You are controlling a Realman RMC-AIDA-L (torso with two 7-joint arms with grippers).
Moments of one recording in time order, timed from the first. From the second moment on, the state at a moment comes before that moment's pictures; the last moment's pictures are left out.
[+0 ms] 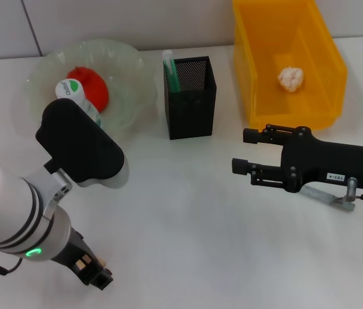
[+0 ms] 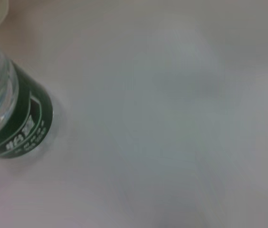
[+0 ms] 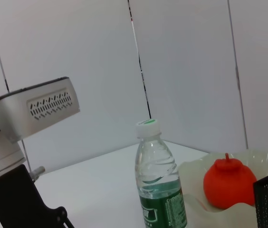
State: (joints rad) left arm -0.39 -2.08 1.95 1.66 2.77 1.58 -2.88; right arm 0.41 2.08 -0.80 -0.60 -1.76 -1.56 1.18
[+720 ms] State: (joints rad) left arm -0.39 -2.08 1.98 1.63 2.78 1.57 -2.88; right arm 0.41 2.08 -0.80 -0.60 -1.76 -1.56 1.18
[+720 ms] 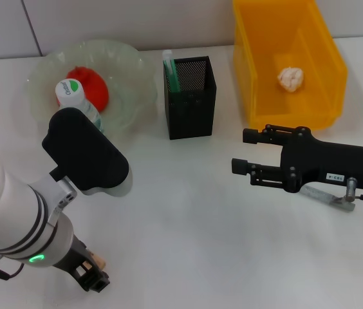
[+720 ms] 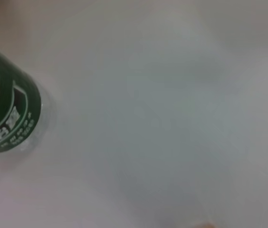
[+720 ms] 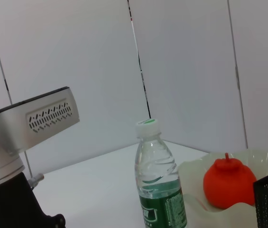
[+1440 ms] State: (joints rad) left arm -0.40 -2.08 1.98 1.62 2.78 1.57 -2.88; right arm 0.41 2.08 -0.80 -0.60 -1.76 -1.56 1.18
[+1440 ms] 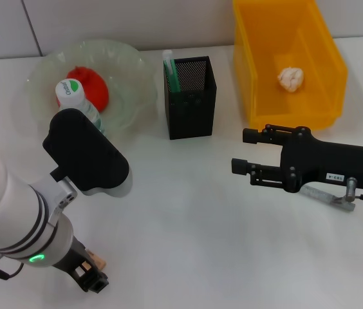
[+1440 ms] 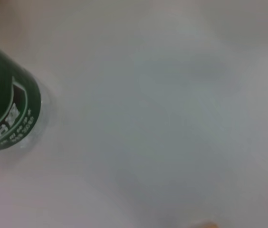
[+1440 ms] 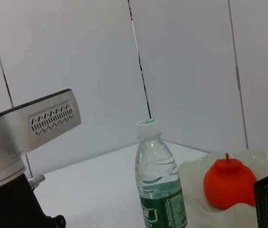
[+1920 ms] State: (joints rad) left arm -0.41 -2.08 1.98 1.61 2.78 1.56 -2.88; right arm 0.41 2.08 -0.80 -0.60 -1.76 -1.56 1.17
